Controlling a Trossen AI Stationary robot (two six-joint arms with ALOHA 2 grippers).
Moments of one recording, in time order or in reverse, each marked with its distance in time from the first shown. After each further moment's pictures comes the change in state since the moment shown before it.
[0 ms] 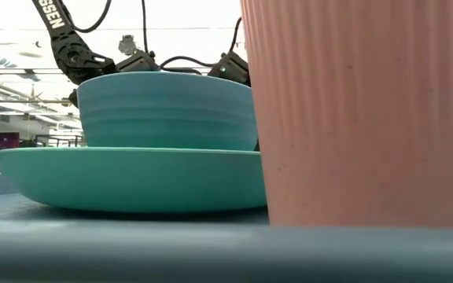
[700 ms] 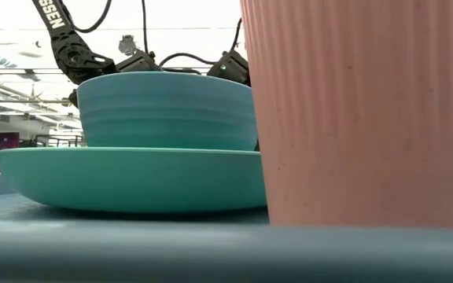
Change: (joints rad) left arm 0.000 0.000 0.000 -0.006 0.000 0.005; right arm -0.005 0.000 0.000 0.050 -0.008 0.017
